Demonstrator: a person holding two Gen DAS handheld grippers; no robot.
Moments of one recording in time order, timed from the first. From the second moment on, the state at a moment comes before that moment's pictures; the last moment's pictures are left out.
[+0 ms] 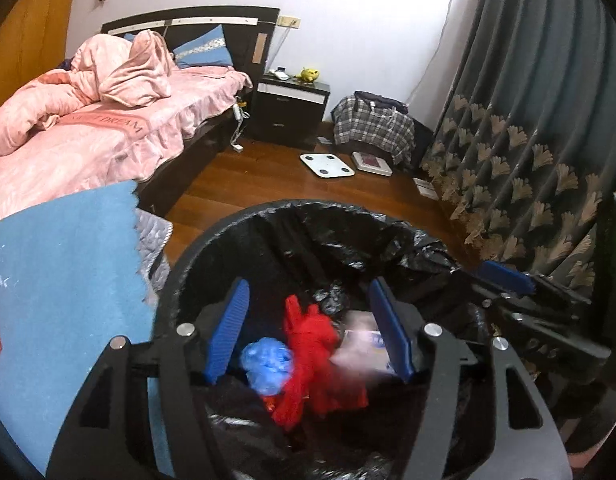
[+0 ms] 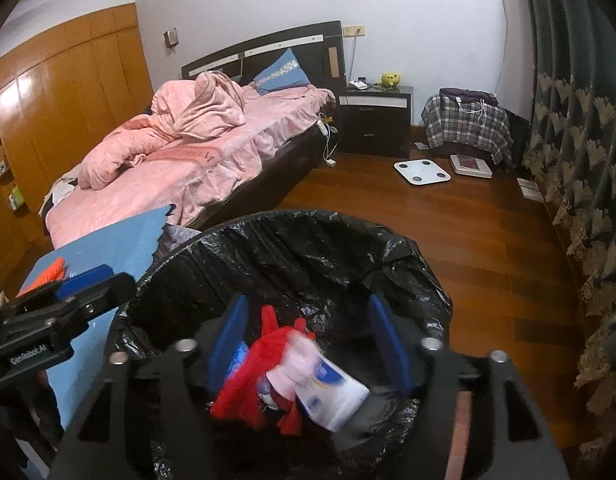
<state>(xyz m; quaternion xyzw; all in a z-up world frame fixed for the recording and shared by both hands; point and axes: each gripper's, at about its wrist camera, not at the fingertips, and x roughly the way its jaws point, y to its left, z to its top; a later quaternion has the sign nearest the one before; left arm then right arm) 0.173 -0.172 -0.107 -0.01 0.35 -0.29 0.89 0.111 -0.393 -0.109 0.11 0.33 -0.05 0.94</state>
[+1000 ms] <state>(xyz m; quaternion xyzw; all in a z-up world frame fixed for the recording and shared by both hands) 0.133 0.074 -0.095 -0.01 0.31 -0.03 0.95 0.147 -0.200 -0.086 0.08 0.31 0.09 0.94</state>
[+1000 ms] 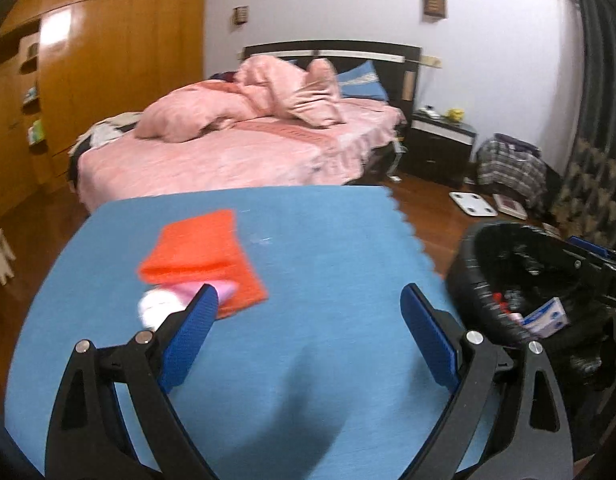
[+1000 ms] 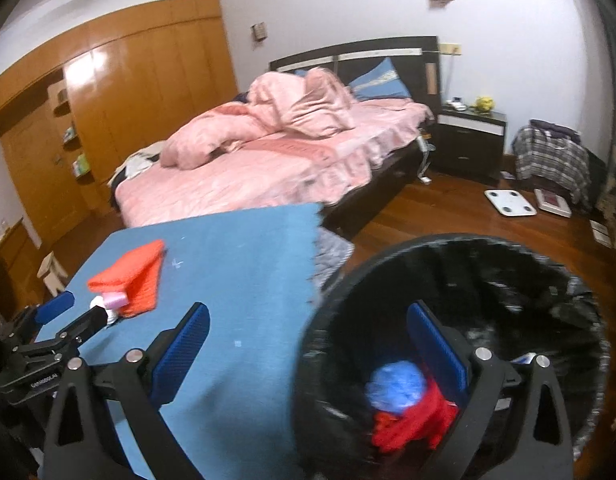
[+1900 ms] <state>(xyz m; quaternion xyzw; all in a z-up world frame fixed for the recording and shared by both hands) 0.185 0.198 -0.162 -0.07 0.39 0.04 0.92 0.187 -0.089 -0.136 0.03 0.36 0.14 0.92</state>
